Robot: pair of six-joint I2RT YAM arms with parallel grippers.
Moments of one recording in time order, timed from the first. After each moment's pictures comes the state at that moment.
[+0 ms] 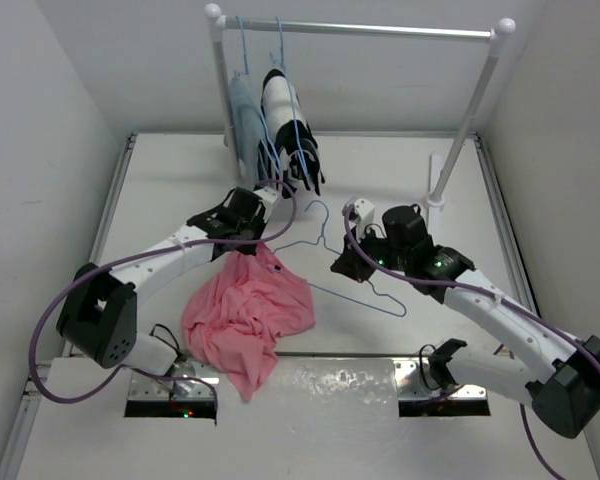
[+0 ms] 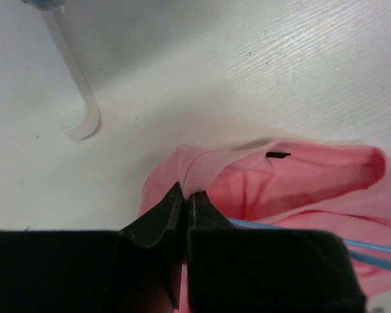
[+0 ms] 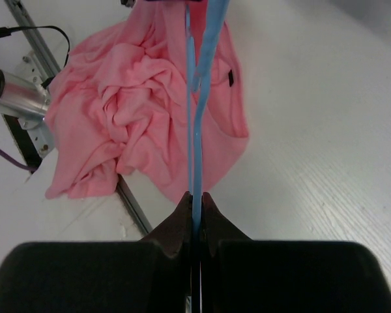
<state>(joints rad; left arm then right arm) -0.54 1.44 0.97 -0.46 -0.15 -0.02 0.62 1.02 0.76 -0.33 -0.41 0.12</state>
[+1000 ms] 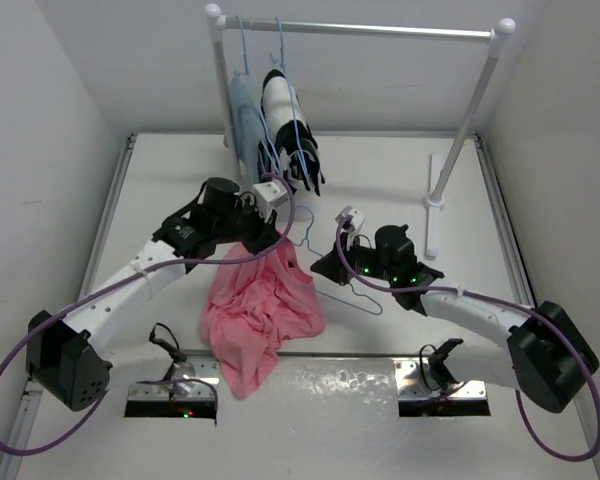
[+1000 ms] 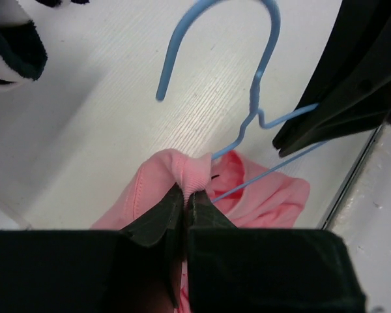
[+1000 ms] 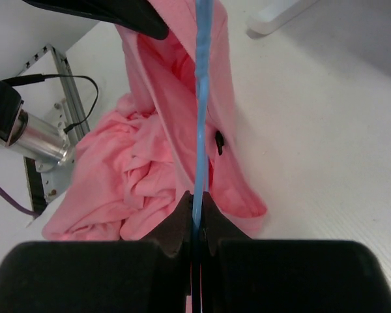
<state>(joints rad) -0.54 1.19 1.00 -0.42 0.41 0.14 0.64 1.19 0.48 0.40 -0.49 0.27</state>
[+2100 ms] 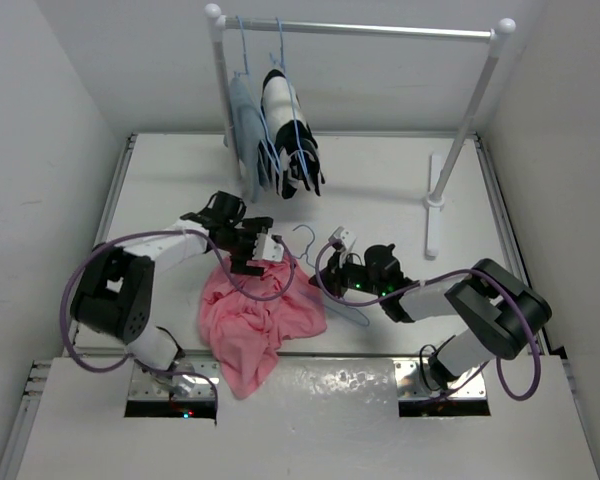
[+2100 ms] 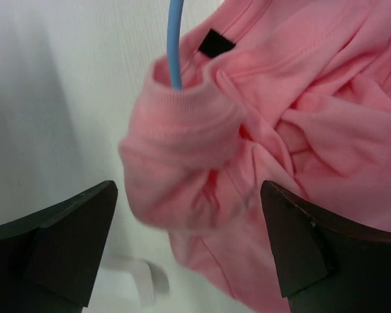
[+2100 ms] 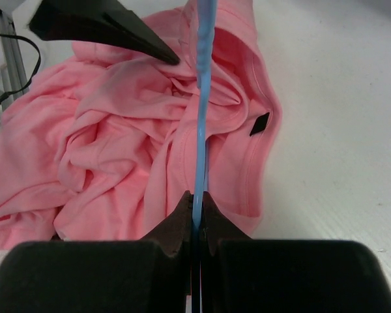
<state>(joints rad) -0.35 1.54 0.89 -0.44 0.54 1.34 0.67 1.53 0.30 0.91 -0.43 0.22</state>
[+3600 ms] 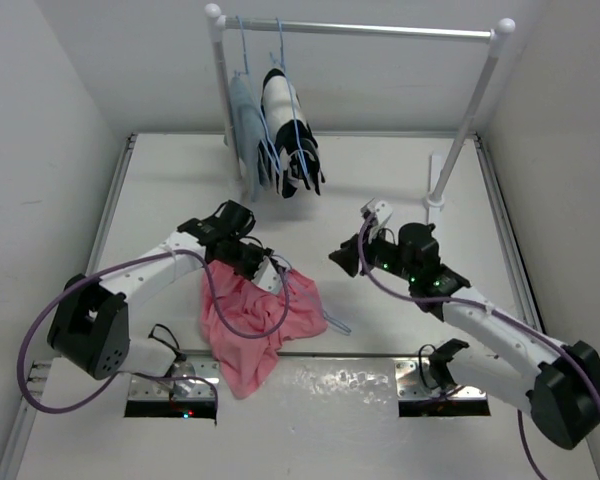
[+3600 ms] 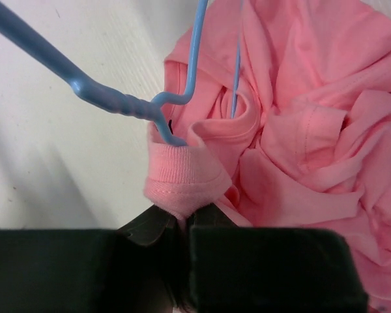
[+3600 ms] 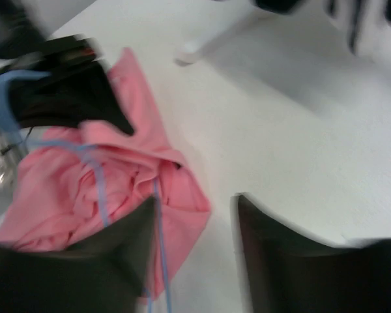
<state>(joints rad) -0.51 1.38 0.92 -0.71 0.64 1.53 0.59 0.97 0.48 0.24 -0.35 0.10</state>
